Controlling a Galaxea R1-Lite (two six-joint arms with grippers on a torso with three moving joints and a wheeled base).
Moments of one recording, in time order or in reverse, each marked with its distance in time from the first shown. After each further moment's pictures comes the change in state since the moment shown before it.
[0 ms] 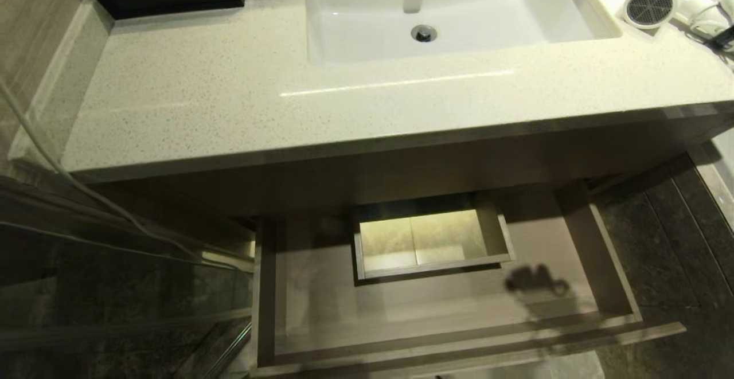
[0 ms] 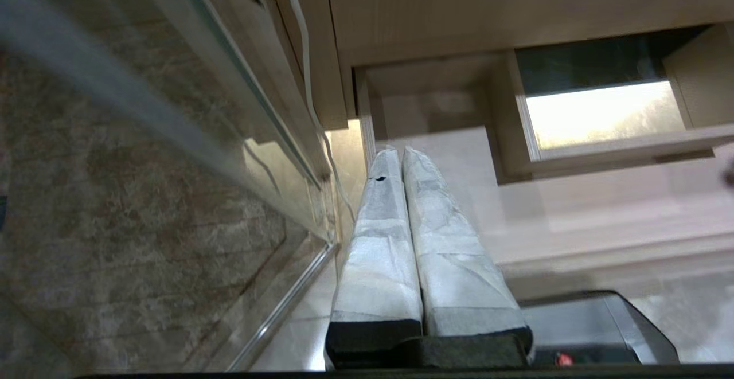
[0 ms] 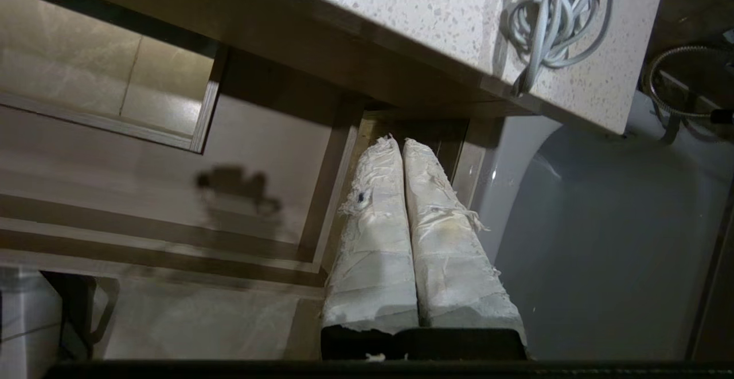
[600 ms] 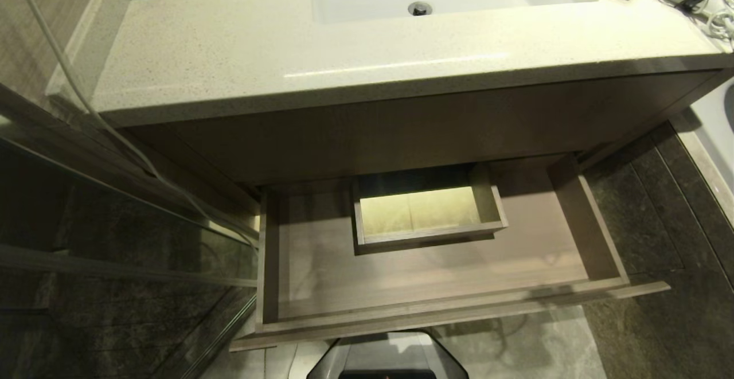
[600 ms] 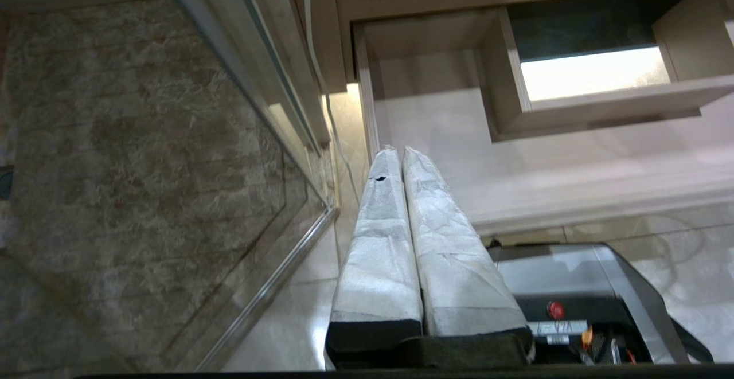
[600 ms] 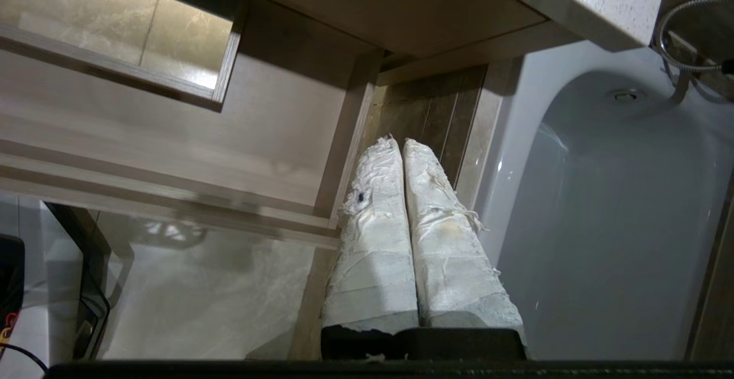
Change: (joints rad) left arm 0.000 0.000 0.000 0.000 0.000 0.000; right arm 0.000 -0.039 0.035 -0.002 0.001 0.001
